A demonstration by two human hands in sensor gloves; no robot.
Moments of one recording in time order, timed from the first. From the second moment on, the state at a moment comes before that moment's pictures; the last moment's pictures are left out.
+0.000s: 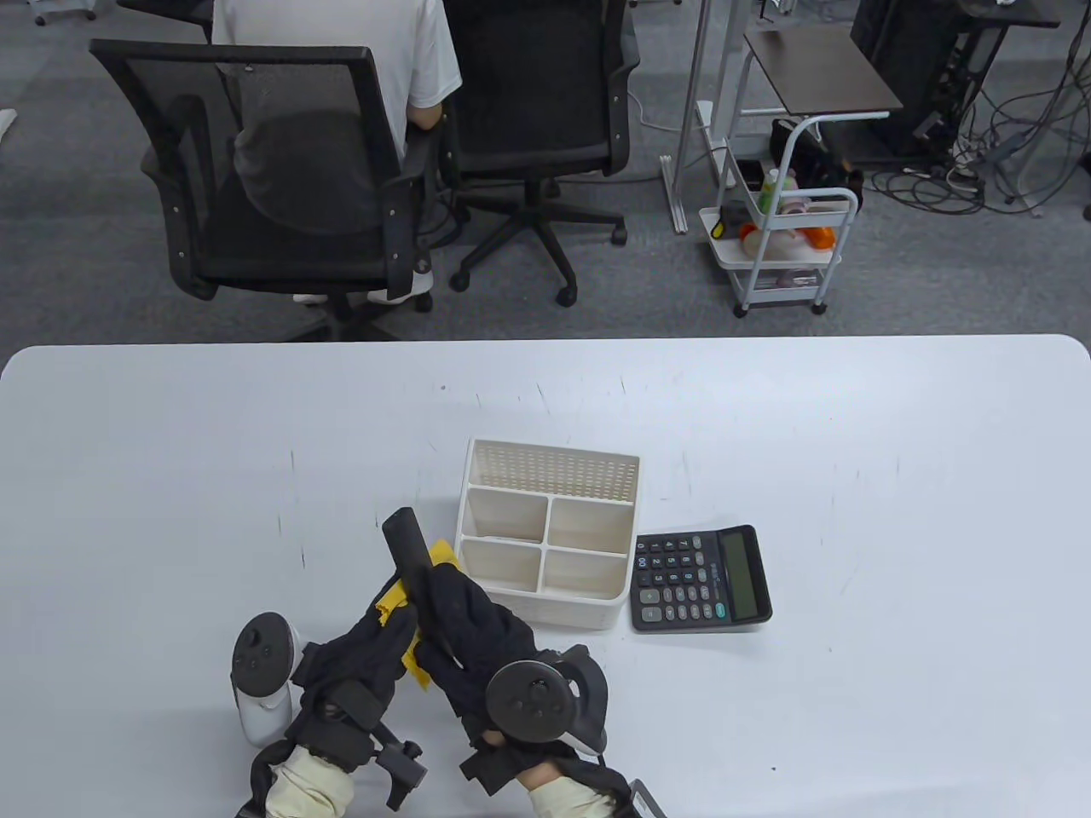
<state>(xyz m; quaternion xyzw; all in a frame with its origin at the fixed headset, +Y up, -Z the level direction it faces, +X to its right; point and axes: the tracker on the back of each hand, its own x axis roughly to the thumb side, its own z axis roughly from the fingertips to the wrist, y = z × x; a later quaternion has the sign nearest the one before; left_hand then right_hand) -0.236 -0.723 -0.271 -0.03 -0.18 0.66 0.73 -0.042 -0.697 -0.251 0.25 -0.18 0.88 0.36</state>
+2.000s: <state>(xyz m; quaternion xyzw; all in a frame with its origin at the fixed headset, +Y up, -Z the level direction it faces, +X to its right) -0.269 -0.715 -0.265 0.08 -0.15 0.74 0.65 -0.053 -0.705 -0.242 0.34 -0.24 0.89 0.19</state>
